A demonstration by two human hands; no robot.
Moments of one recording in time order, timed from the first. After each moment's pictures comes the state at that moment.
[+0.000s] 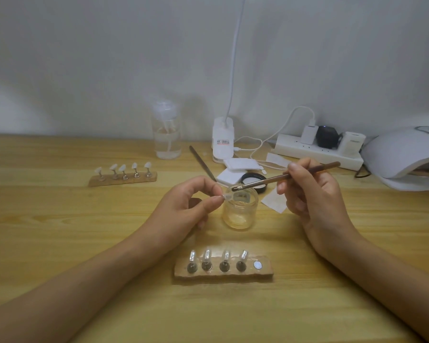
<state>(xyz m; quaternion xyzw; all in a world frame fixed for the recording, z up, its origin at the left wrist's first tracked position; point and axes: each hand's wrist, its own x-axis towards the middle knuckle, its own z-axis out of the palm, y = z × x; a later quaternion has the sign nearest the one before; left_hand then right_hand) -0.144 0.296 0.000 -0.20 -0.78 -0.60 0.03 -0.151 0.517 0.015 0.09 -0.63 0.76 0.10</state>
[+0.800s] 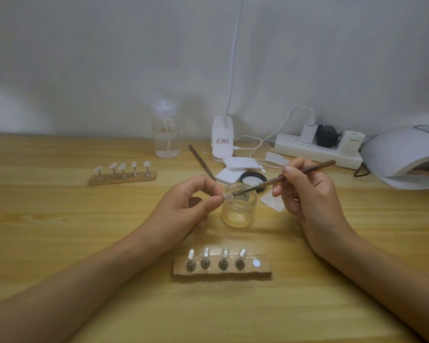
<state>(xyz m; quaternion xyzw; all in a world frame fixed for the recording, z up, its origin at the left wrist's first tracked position) -0.141 0.297 0.003 -0.20 -0.78 -0.60 0.02 -0.152 0.514 0.013 0.10 -0.64 0.75 0.11</state>
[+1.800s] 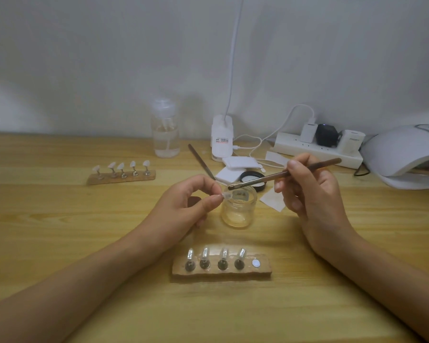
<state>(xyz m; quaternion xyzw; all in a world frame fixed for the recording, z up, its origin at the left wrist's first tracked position) -0.142 0.297 0.002 -0.20 -0.78 -0.60 0.02 -0.151 0.515 0.014 0.13 -0.62 0.76 0.12</state>
